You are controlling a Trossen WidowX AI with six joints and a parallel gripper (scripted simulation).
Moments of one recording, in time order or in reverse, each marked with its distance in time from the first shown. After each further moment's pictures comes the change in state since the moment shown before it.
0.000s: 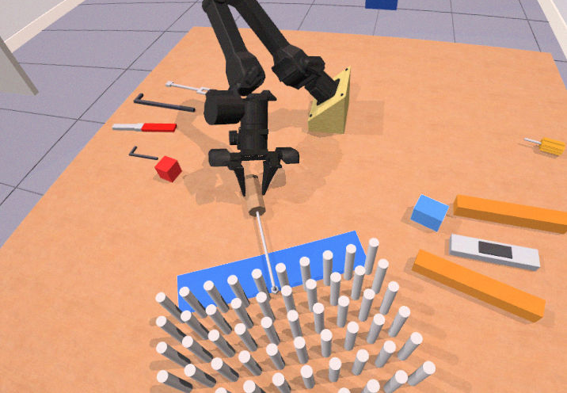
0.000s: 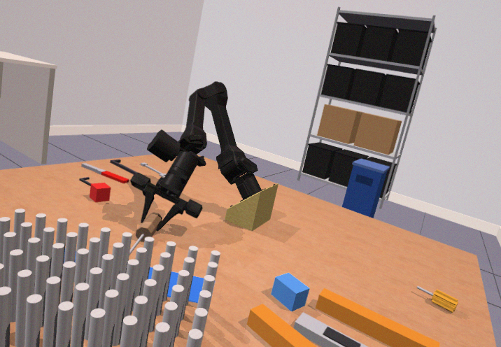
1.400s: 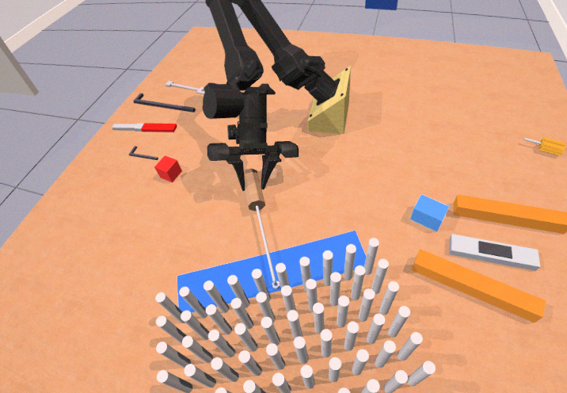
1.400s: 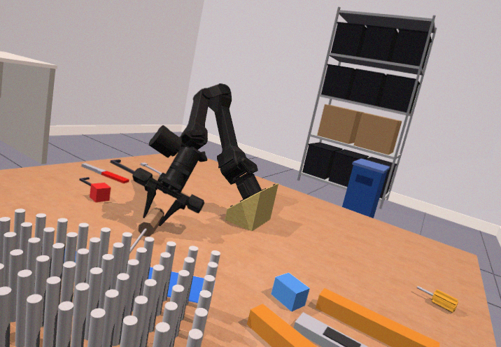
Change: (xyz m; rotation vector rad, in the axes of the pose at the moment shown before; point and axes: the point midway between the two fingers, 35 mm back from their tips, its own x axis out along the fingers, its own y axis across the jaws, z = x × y) arm -0.013 0.002 0.000 -0.006 -0.001 -0.008
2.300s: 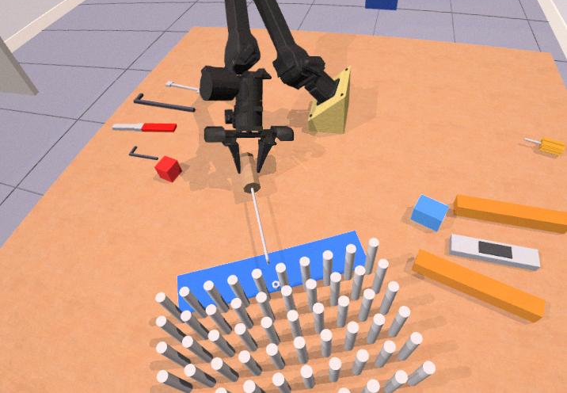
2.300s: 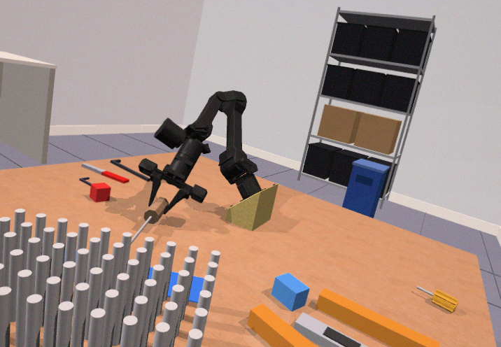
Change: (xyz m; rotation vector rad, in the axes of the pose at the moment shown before) arm -0.033 0.005 0.022 0.006 -0.003 0.007
